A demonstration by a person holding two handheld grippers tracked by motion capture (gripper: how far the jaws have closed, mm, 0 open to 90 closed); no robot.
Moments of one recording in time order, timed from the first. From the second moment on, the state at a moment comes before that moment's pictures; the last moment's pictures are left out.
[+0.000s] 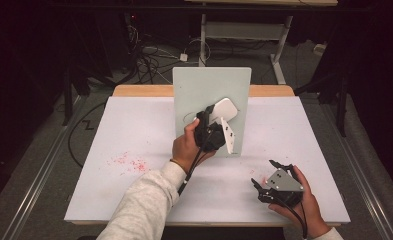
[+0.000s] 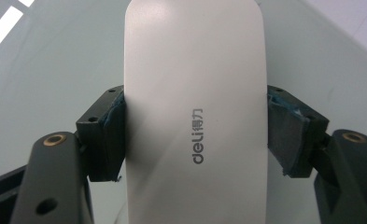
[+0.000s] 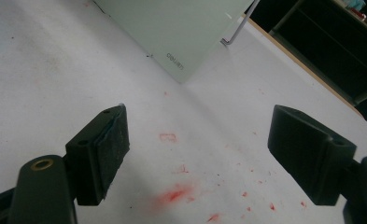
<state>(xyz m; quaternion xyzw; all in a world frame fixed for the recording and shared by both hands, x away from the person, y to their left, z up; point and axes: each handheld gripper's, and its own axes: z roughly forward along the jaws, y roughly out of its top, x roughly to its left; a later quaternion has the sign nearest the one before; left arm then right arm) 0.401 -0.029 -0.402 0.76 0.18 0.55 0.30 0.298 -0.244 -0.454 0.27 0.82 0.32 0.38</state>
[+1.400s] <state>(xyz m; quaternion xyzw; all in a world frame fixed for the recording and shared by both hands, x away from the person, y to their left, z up) 0.384 0.048 -0.442 0.75 0.23 0.54 0.30 0.297 -0.243 -0.456 0.27 0.82 0.32 0.38</state>
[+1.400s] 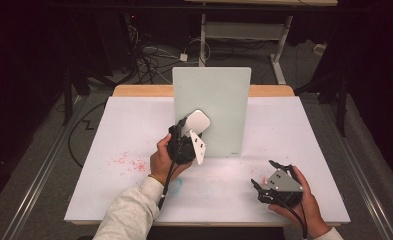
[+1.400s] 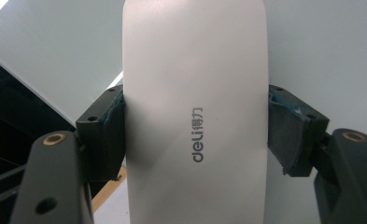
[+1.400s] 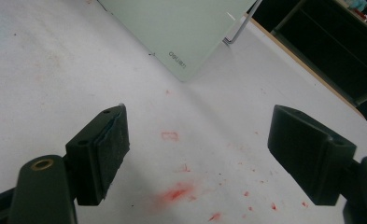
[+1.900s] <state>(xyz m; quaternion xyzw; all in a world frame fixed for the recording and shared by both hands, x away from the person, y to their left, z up) 0.391 0.059 -0.423 0.73 0.28 0.53 0.32 0.297 -0.243 -0.456 0.27 0.82 0.33 0.38</state>
